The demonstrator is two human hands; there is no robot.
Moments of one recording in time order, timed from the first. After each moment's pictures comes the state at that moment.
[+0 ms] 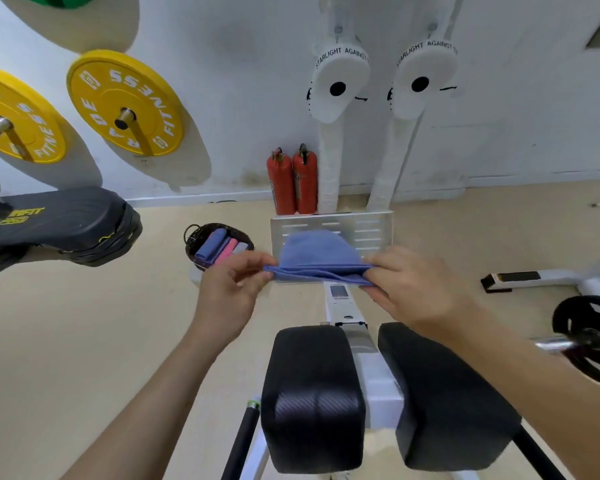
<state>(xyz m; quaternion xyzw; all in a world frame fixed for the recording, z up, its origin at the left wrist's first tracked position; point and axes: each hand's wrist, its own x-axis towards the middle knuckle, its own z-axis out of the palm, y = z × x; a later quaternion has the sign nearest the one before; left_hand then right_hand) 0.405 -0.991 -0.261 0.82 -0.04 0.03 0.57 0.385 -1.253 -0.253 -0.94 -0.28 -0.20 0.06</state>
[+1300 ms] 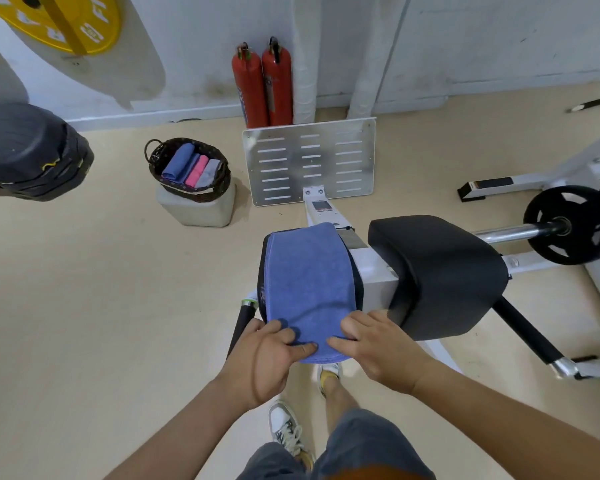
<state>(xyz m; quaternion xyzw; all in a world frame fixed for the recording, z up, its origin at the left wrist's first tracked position) 0.226 -0.954 -0.438 0.88 -0.45 -0.14 0.06 0.187 -1.190 -0.445 -0.95 -0.30 0.10 0.06</state>
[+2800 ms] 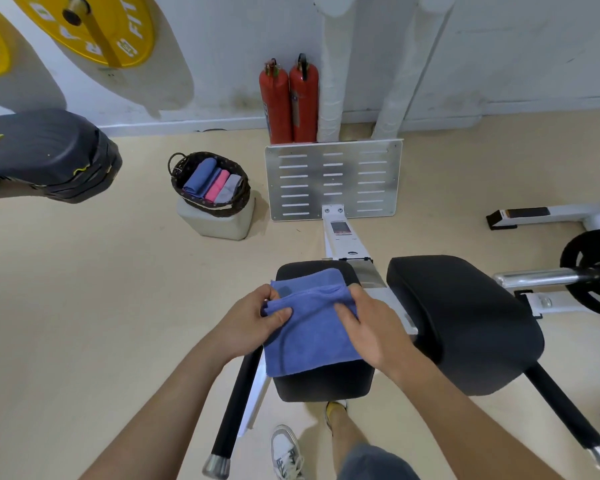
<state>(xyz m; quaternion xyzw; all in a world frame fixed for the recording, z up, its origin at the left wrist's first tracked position) 0.344 -0.957 -0.403 0.84 0.02 -0.33 0.42 0.304 -1.168 -0.408 -0.92 0.09 0.20 0.34</state>
